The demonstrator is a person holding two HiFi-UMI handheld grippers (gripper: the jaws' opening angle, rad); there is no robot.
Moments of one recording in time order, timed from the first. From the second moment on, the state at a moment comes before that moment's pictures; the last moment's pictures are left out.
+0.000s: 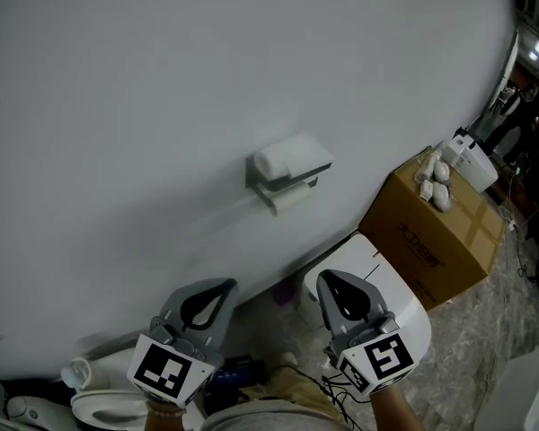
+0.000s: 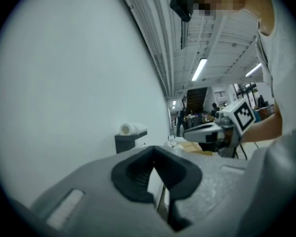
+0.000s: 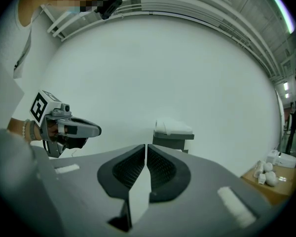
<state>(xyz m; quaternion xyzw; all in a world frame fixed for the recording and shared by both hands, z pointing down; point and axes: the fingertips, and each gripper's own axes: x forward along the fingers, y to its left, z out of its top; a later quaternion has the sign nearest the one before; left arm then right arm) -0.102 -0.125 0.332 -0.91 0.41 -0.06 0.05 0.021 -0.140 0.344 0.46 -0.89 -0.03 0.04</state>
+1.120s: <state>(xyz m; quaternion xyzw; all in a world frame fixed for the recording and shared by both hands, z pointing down) -0.099 -0.126 0.333 -0.91 0.40 -0.04 0.04 0.017 -0.137 0.346 0.46 -0.89 -0.03 0.04</state>
